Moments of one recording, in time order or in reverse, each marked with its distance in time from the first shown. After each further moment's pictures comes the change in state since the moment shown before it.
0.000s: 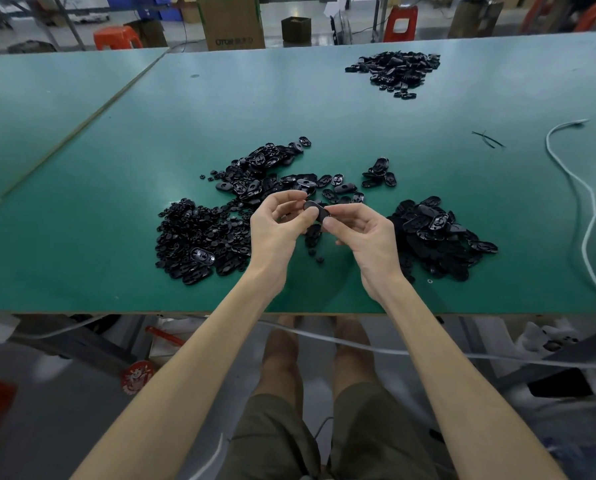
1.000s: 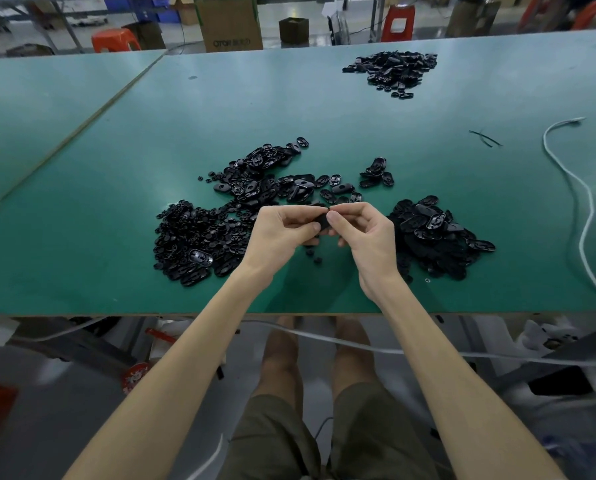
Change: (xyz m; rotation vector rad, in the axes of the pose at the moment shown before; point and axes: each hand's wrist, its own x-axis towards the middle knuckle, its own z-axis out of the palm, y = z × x) left_hand 0.003 0.009 -0.007 0.305 -0.291 0.030; right_hand 0.001 0.007 -0.003 -0.033 0.072 -0.028
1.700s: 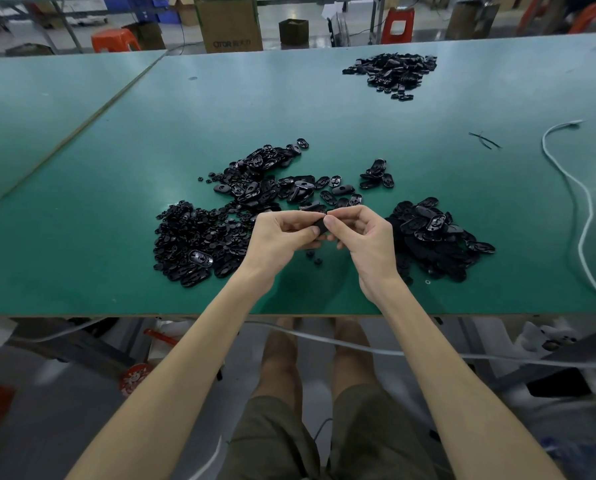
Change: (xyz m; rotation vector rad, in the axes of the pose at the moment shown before) left_hand -0.003 -0.003 0.000 -0.087 0.016 -0.057; right_hand 0.001 0.001 0.001 -0.014 -0.015 0.019
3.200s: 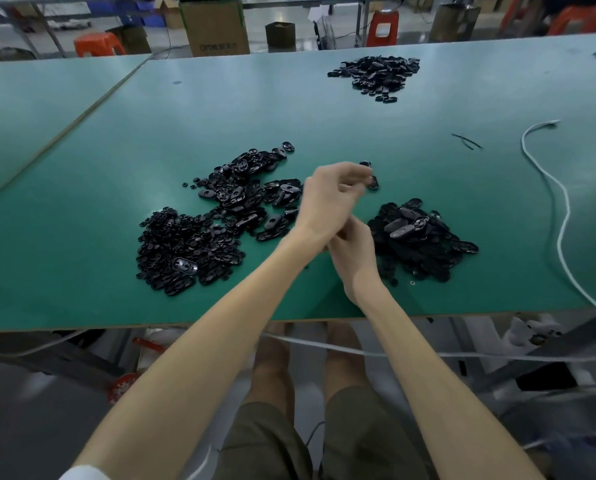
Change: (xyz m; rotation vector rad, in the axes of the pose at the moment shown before) left_hand 0.050 0.044 0.081 0.400 -0.019 0.228; right_hand 0.000 -0.004 0.006 -0.280 0.041 0.019
